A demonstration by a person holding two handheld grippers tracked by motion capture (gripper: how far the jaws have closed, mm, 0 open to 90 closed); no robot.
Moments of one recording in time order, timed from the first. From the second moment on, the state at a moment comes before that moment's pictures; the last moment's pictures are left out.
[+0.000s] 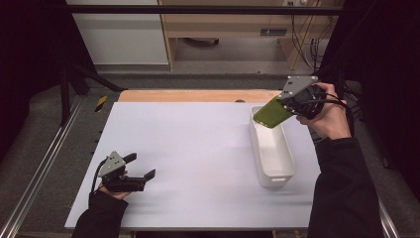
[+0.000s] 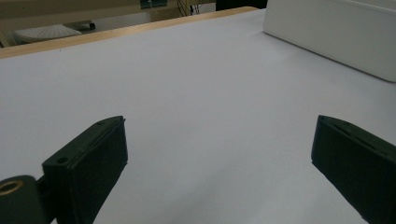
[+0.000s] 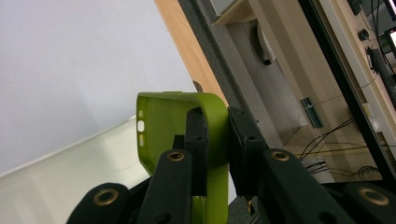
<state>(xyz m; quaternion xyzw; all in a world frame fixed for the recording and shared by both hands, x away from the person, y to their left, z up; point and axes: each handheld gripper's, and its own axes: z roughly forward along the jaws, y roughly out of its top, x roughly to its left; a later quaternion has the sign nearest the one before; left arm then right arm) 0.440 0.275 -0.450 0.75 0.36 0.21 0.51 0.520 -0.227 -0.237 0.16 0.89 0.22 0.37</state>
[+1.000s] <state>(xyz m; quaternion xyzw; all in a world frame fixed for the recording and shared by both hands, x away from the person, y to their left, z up) 0.443 0.273 -0.455 0.76 0.36 0.21 0.50 0.550 -0.231 -0.264 0.08 0.91 0.18 0.36</state>
